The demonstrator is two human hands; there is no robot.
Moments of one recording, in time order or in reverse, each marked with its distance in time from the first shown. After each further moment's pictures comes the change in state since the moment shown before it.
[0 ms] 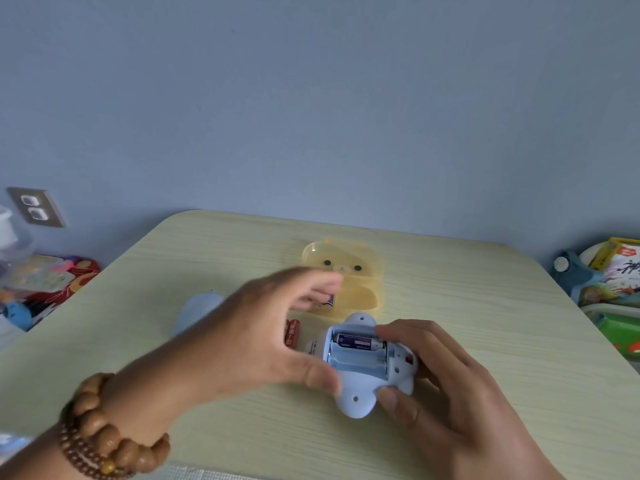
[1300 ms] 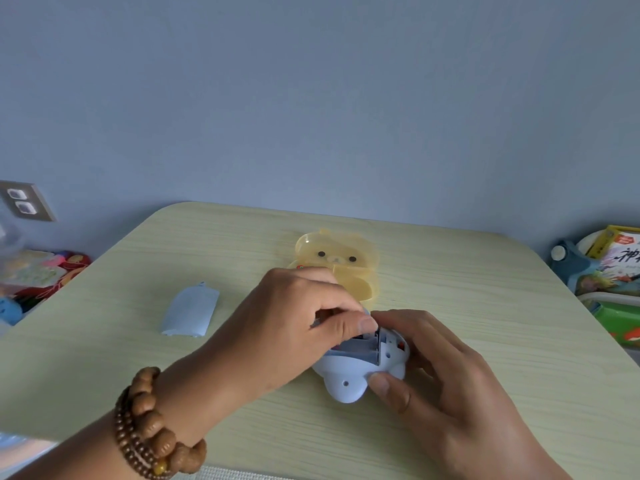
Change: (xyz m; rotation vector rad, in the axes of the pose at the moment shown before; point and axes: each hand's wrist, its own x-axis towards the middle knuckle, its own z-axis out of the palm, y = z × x) left_hand 0.018 0.020 0.028 0.039 0.186 0.148; right_hand 0.003 0.002 0.002 0.084 0.017 0.014
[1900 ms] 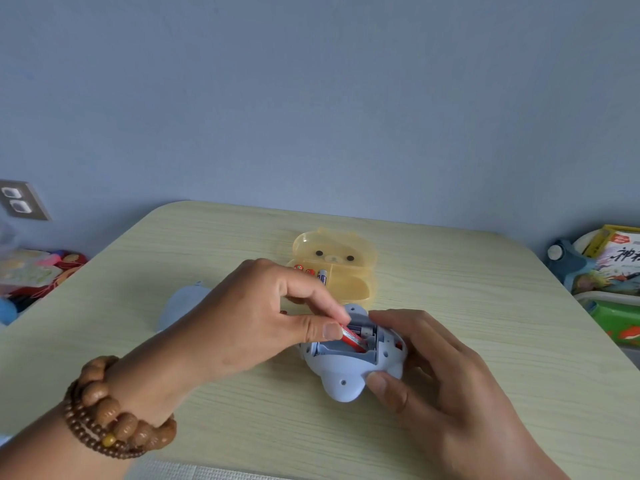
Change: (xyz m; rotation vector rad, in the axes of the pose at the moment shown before) left_hand -0.002 -0.004 -0.025 -0.158 -0.151 -0.199; right_hand -0.002 0.001 0.000 -0.016 0.006 0.018
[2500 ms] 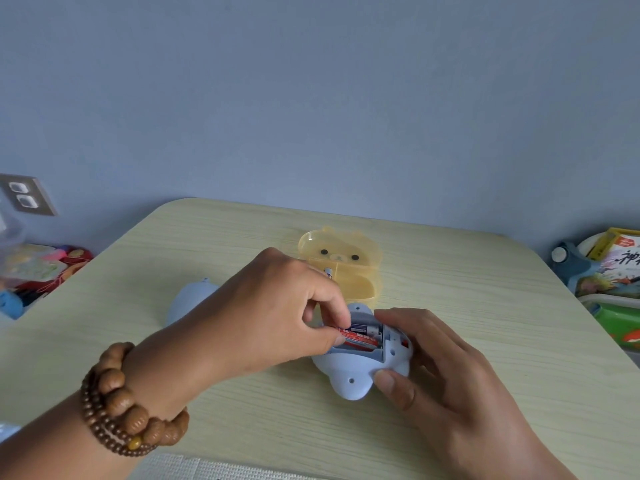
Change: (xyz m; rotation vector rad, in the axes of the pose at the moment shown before) left_hand 0.001 0.007 -0.001 0.319 0.013 0.117; right_hand 0.000 0.001 0.000 0.010 -0.030 0.027
